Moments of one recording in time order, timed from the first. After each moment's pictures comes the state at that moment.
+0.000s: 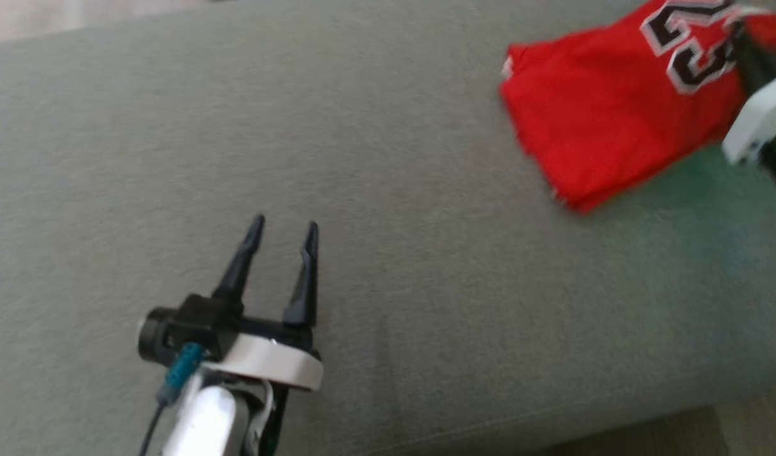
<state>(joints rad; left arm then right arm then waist) -0.08 0.05 -0.36 0.05 -0.18 0.07 -0.25 -0.94 -0.52 0.66 0.95 0.72 0.12 -0.04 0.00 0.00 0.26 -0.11</state>
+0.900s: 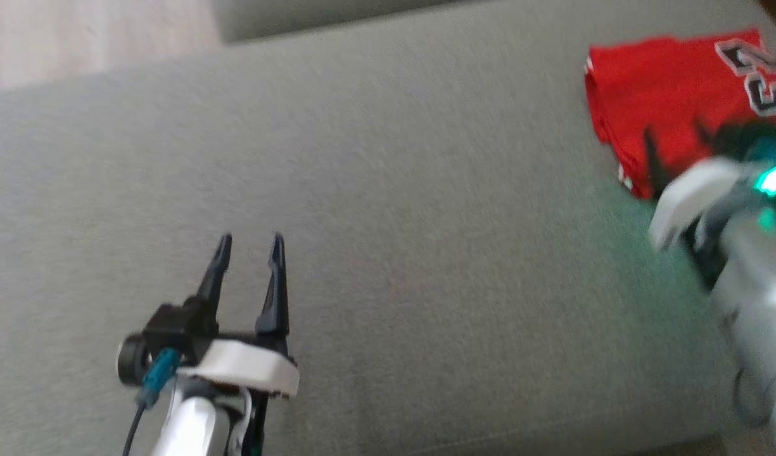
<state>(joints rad) -0.07 0.05 -0.28 0.11 -0.20 0.10 -0.25 -0.90 -0.32 0.52 1.25 0.40 0.12 -0.25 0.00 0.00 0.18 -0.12</state>
